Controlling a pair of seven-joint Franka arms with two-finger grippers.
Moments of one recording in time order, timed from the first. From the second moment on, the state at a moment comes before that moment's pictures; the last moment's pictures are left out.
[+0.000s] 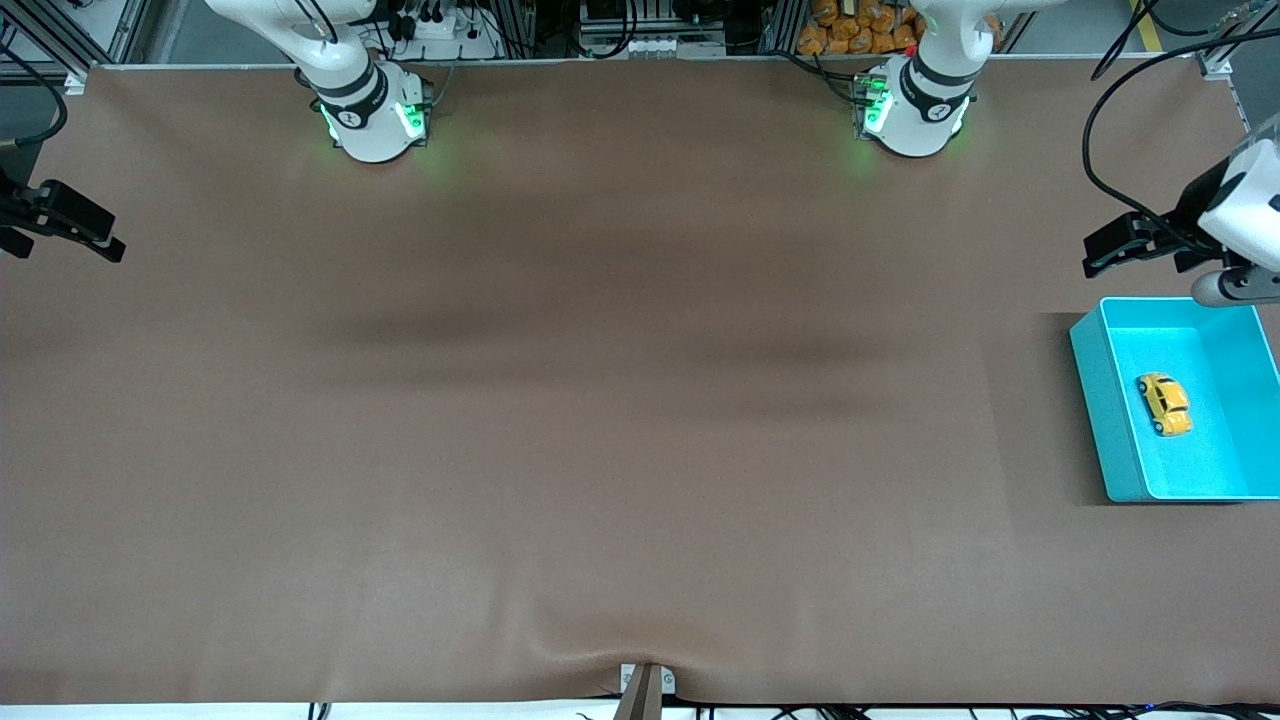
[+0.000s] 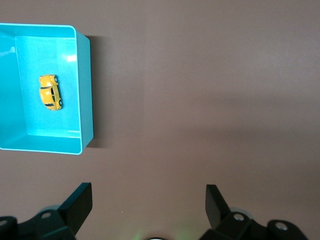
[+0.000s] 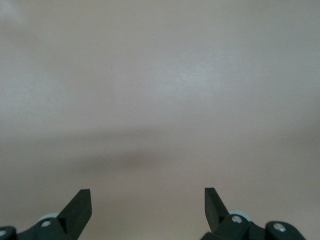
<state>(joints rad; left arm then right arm) 0.05 0.02 -0.12 -1.56 0.04 1.51 -0.10 -0.02 -0.06 -0.04 -1.58 -0.01 1.55 -0.01</state>
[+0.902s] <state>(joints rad) 0.03 0.02 -0.11 -1.53 0.04 1.51 -0.06 -0.02 -0.06 -0.05 -1.57 -0.01 1.55 -0.01</state>
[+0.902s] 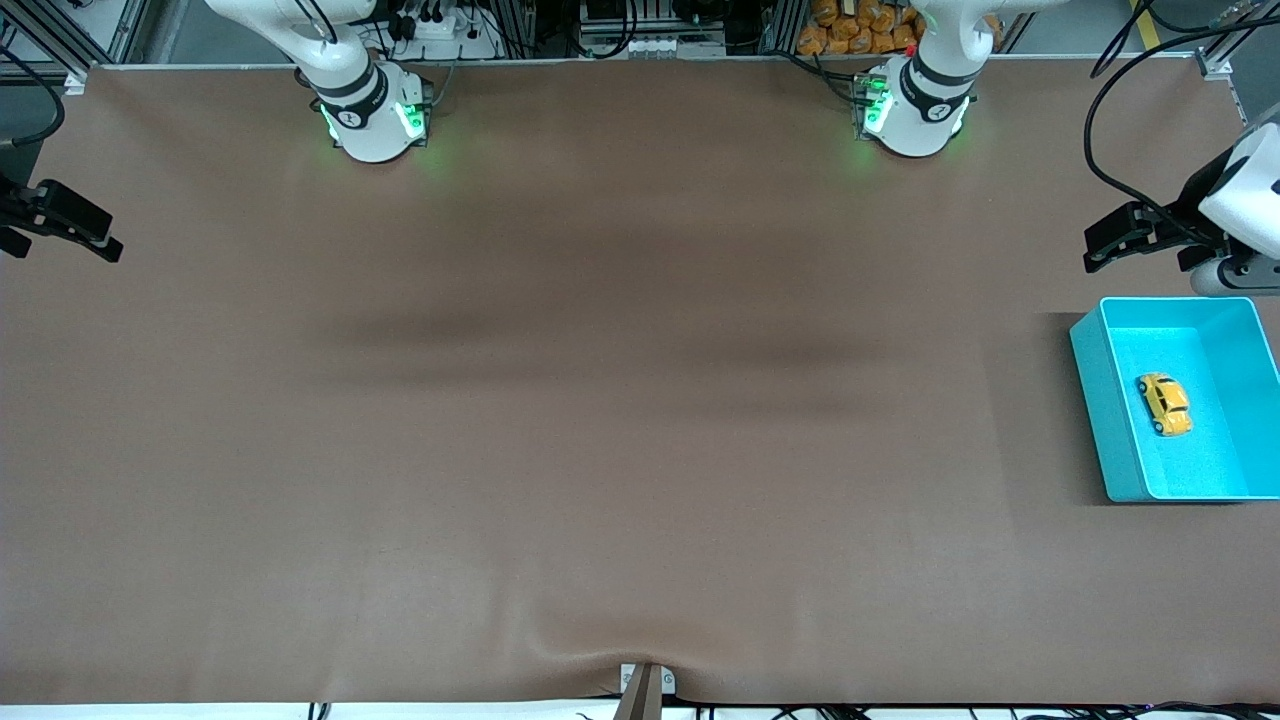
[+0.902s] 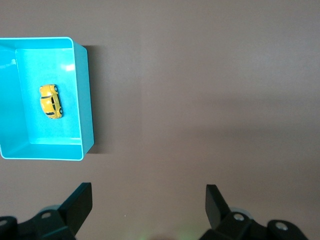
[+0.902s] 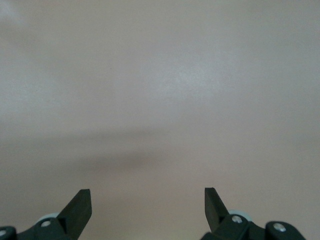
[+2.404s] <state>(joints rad) 0.00 0.02 -0.09 -1.47 0.02 1.42 -0.09 -0.02 -0.06 -0.05 -1.57 -0.01 1.55 -0.01</state>
